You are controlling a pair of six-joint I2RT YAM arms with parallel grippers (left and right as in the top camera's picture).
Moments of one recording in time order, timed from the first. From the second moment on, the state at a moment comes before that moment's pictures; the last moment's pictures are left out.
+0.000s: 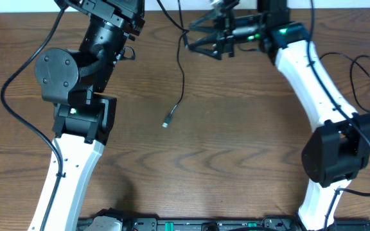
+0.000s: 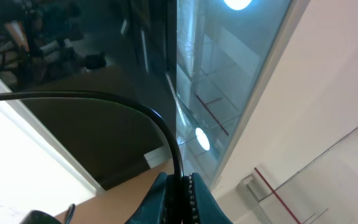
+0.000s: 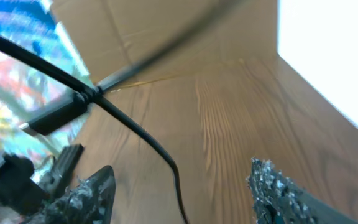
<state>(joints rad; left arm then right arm) -0.21 1.28 1.33 0.48 0.31 -1.53 0.30 2.02 1.85 -0.31 -1.29 -0.26</state>
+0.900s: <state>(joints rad) -0.21 1.28 1.33 0.10 0.30 -1.42 0.26 2.04 1.85 -0.26 -1.21 0.24</state>
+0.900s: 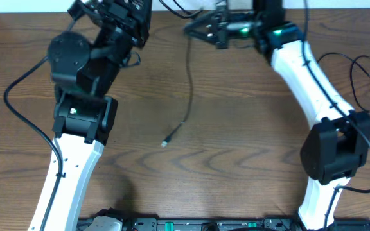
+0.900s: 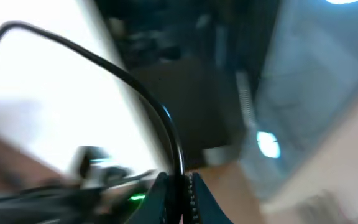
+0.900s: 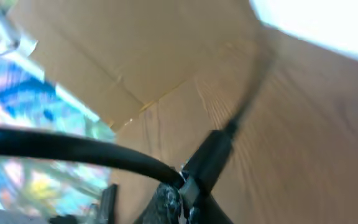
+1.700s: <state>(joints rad) -0.21 1.31 1.33 -0.49 0.25 -0.88 -0.22 1.55 1.85 -0.75 -0.49 0.20</state>
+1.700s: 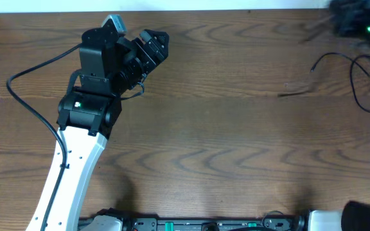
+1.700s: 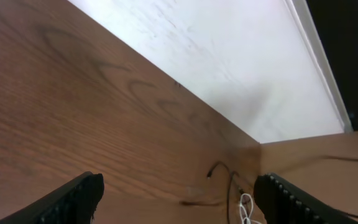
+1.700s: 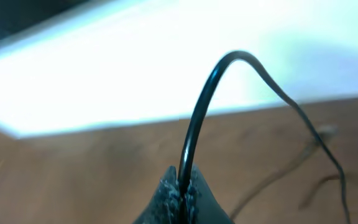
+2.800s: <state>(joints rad) -0.19 1.37 1.33 -0.54 0.23 -0.14 -0.34 1.48 1.84 -1.35 -0.43 0.06</state>
